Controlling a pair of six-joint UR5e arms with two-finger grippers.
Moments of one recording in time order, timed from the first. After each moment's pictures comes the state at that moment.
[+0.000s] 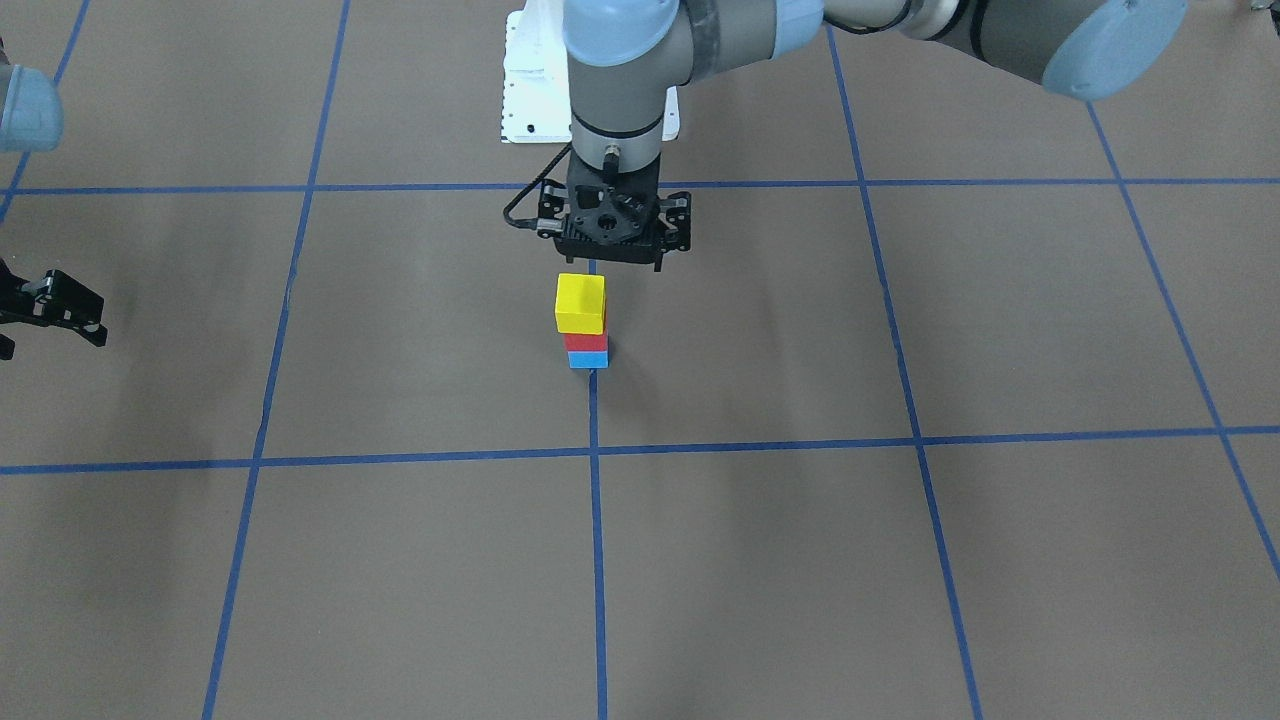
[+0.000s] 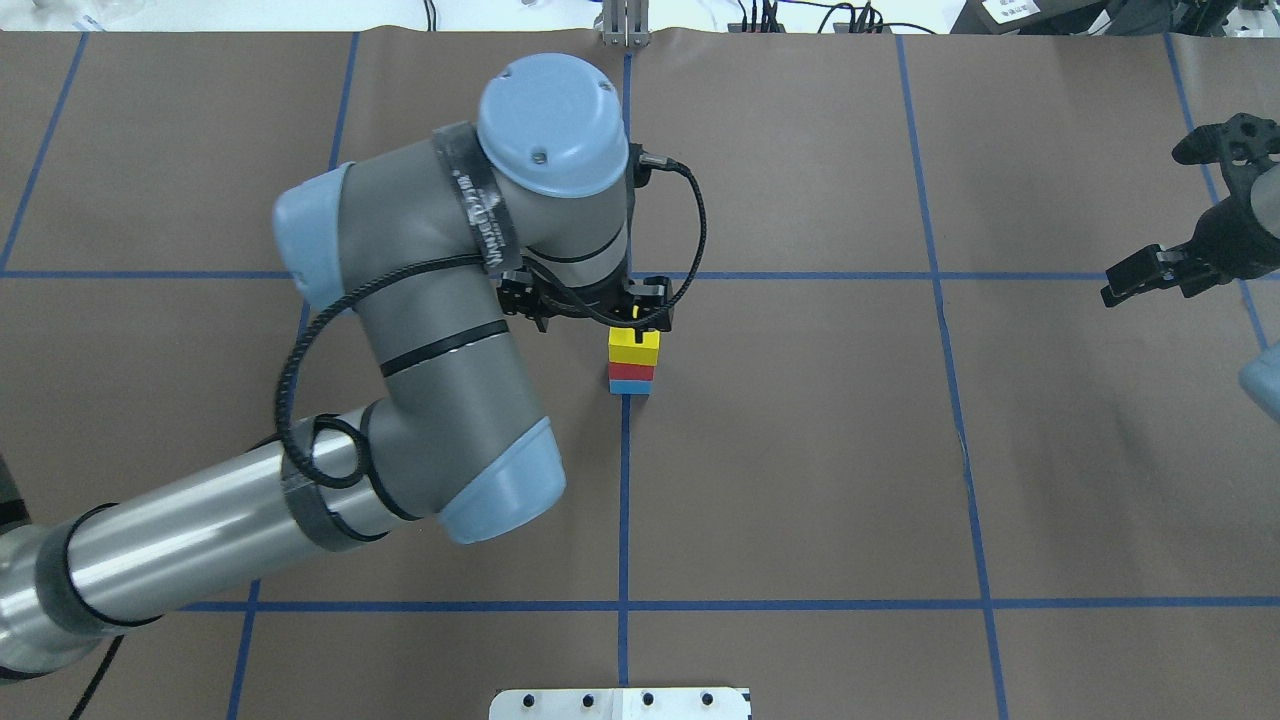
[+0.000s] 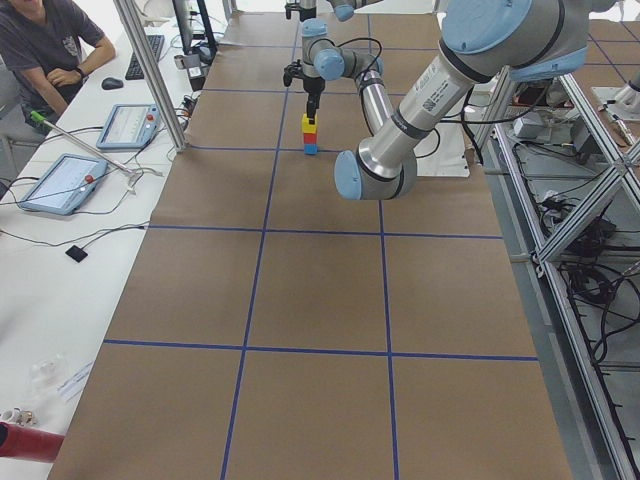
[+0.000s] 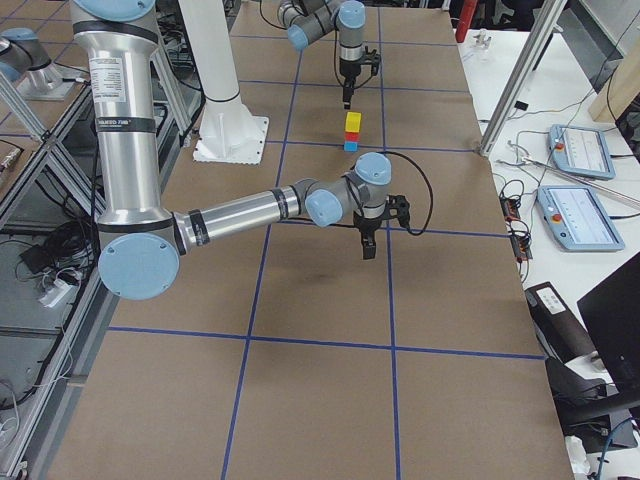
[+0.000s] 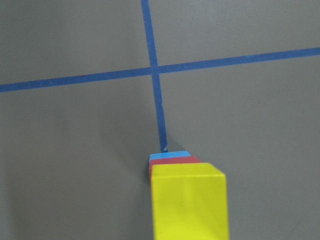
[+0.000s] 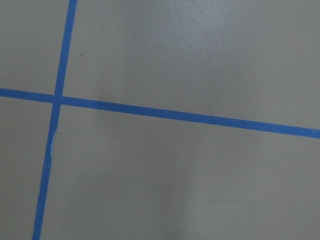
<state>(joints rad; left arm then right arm) -0.61 -2.42 -1.75 -1.30 -1.94 -0.99 1.12 -1.53 1.78 -1.36 2.24 0.52</state>
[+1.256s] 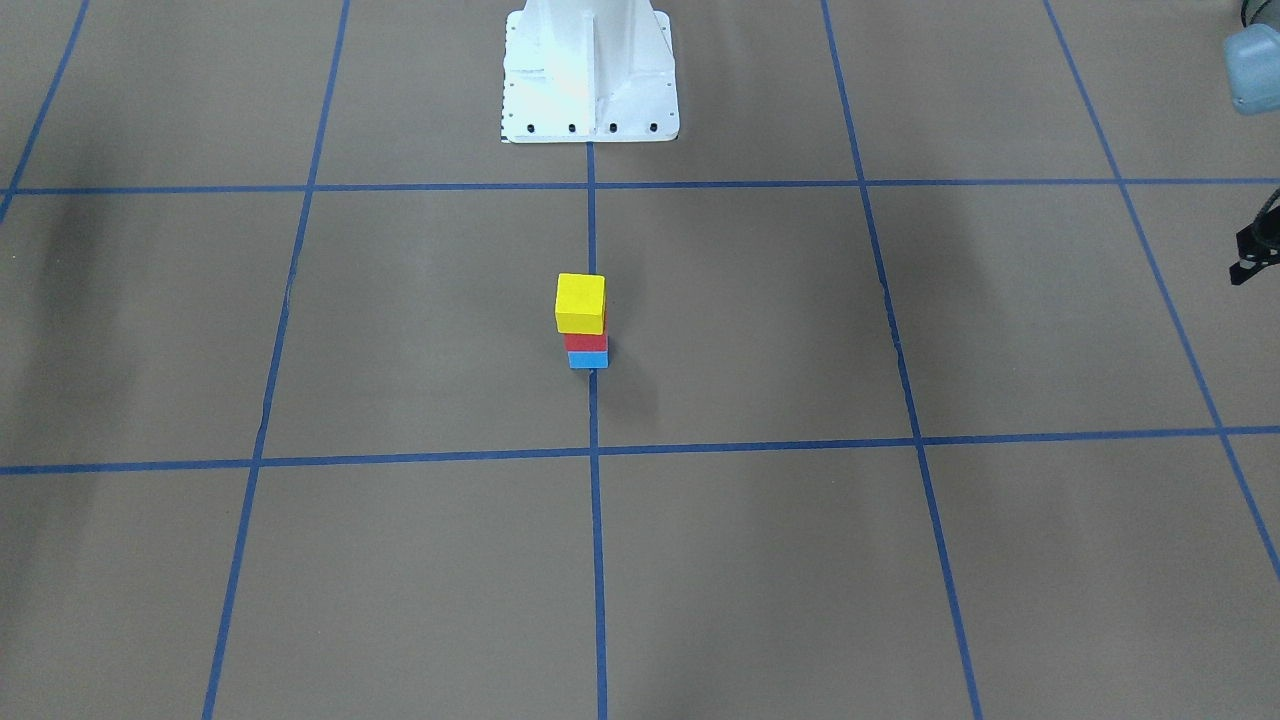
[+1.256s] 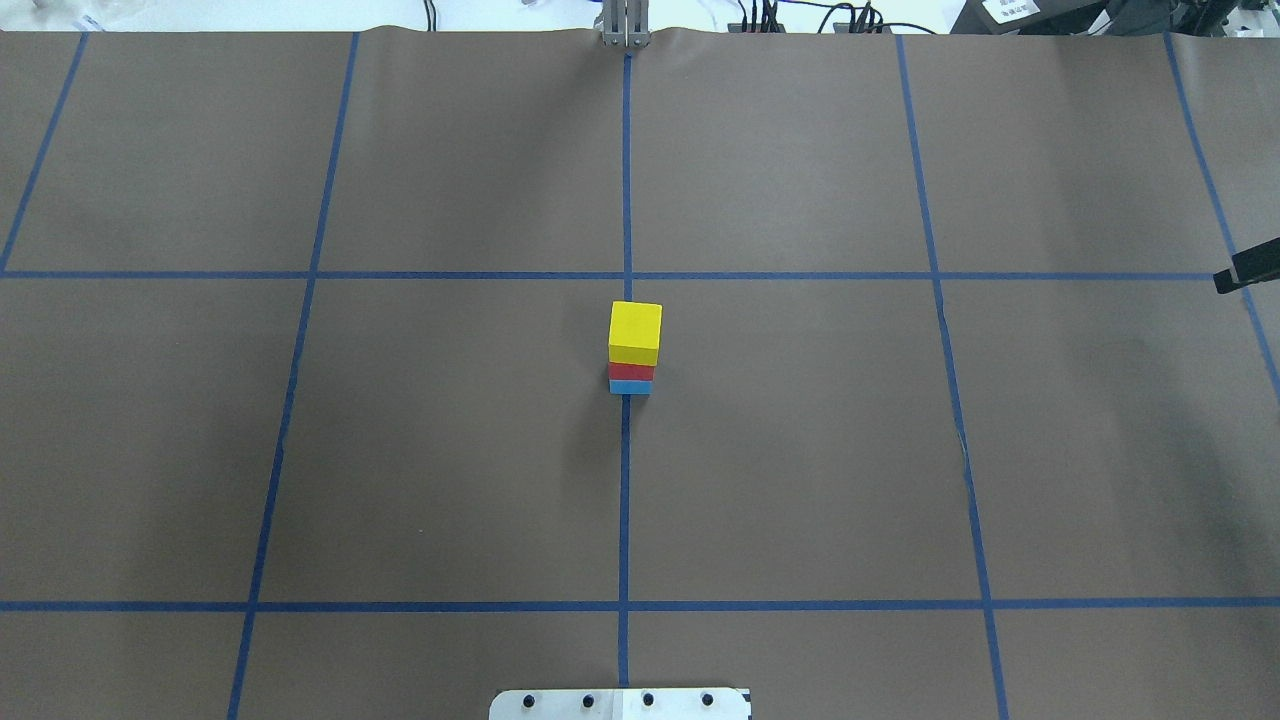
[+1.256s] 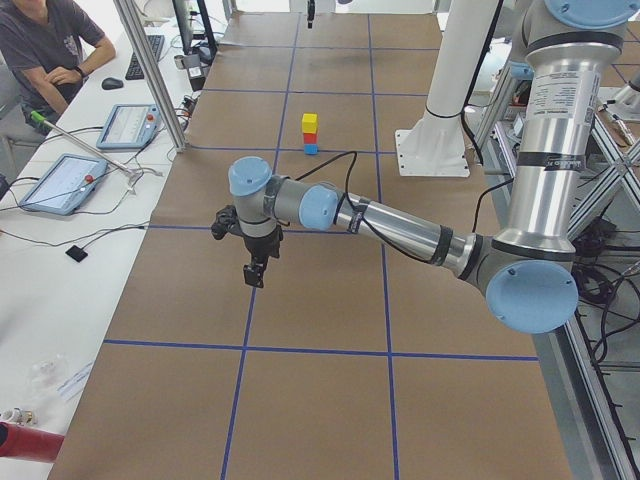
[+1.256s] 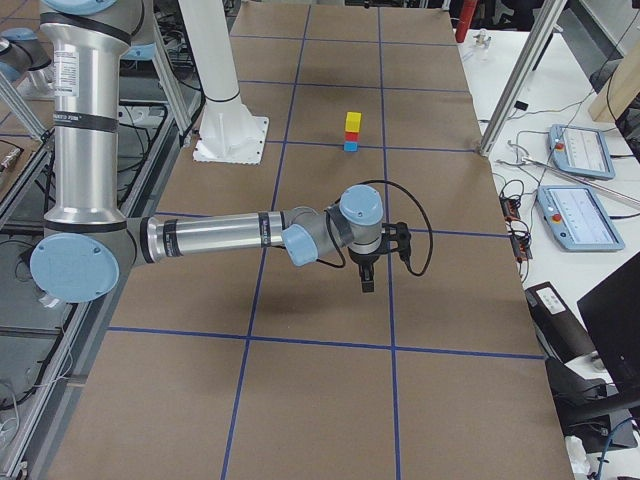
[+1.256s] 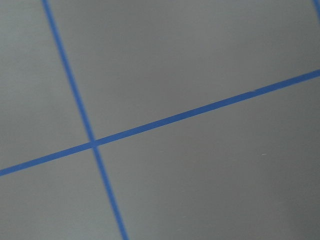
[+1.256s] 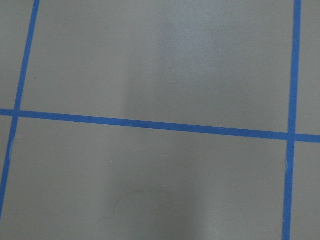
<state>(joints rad) -1.43 -1.65 -1.75 -1.47 -2.28 0.06 1.37 -1.65 1.74 -1.23 2.37 0.37</state>
